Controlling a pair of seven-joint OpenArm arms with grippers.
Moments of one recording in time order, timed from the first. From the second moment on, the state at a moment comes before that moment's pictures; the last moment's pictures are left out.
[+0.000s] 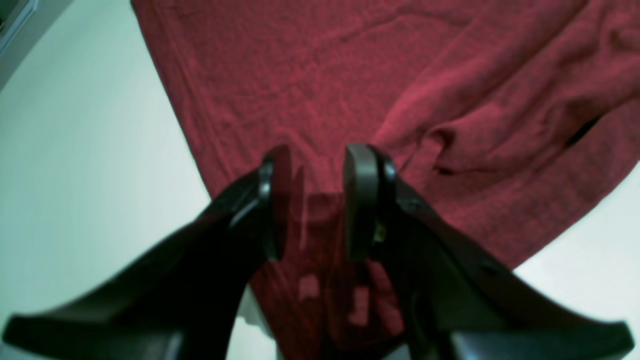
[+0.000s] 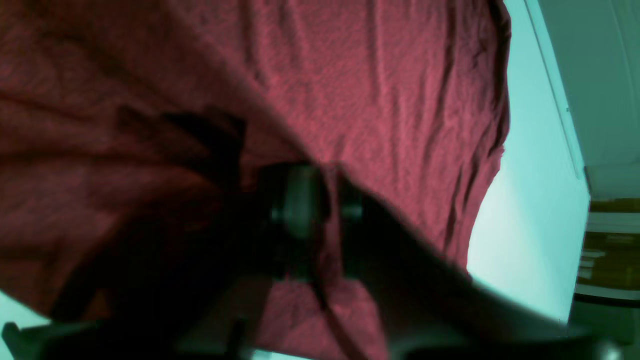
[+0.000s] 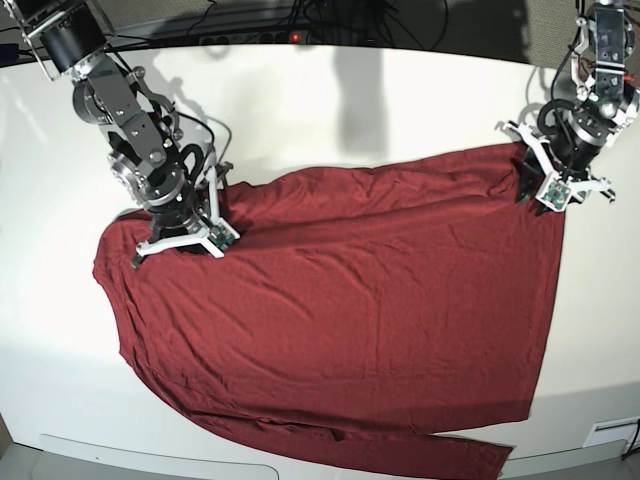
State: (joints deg) left arm 15.6 -19.8 -9.4 86.2 9.6 -27.7 4.1; right arm 2.4 30.7 -26.9 83.9 -13.9 7.3 -26.6
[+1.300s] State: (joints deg) left arm 25.2 -25.7 2.9 88.8 34.2 -18.0 3.5; right arm -5.6 35.6 -26.8 94.9 -9.4 6.3 -34.0
